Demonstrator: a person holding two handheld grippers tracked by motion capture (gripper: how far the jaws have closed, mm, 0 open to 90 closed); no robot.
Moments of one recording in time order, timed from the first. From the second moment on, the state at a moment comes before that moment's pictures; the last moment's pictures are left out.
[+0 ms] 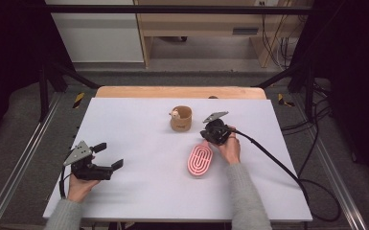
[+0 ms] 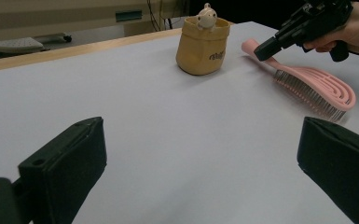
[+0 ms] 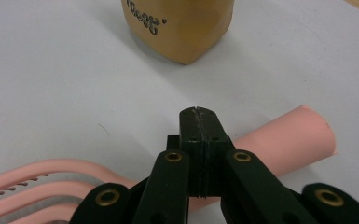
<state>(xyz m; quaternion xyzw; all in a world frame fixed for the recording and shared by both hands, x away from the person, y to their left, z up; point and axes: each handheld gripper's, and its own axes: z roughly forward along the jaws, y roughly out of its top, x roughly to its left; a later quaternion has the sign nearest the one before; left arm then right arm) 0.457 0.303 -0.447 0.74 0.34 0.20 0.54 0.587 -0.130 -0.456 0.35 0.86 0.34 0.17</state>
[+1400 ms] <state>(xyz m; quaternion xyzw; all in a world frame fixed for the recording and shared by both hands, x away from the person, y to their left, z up) 0.456 0.302 -0.447 0.74 0.34 0.20 0.54 0.575 -0.159 -0.457 0.38 0.85 0.32 0.17</state>
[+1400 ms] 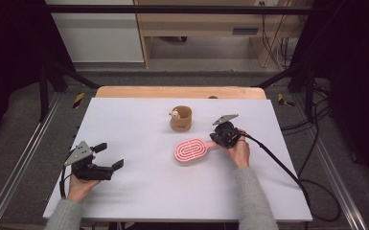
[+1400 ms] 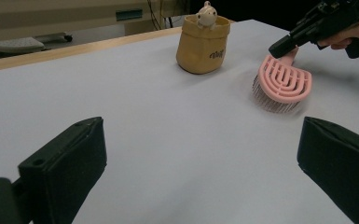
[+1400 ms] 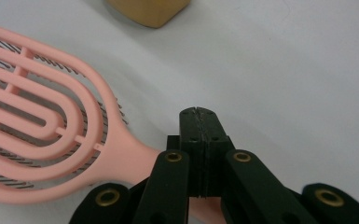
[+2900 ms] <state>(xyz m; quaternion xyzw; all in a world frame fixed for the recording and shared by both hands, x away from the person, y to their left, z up) 0.457 0.301 -0.448 0.75 0.34 0.20 0.54 0.545 -0.177 -0.461 0.37 0.85 0.33 0.17</state>
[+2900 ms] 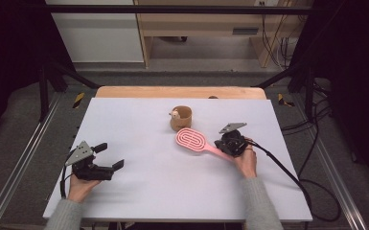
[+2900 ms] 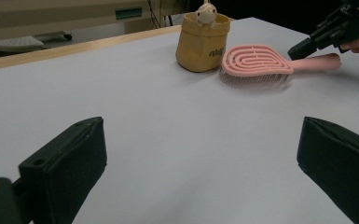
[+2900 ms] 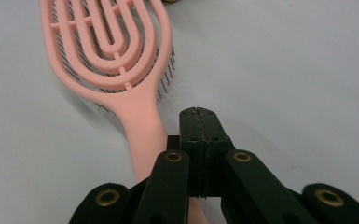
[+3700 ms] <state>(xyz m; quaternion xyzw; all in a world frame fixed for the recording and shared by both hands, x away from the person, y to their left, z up) 0.457 0.300 -0.448 0.75 0.34 0.20 0.53 0.533 -0.178 -0.466 0.37 0.85 0.34 0.16</state>
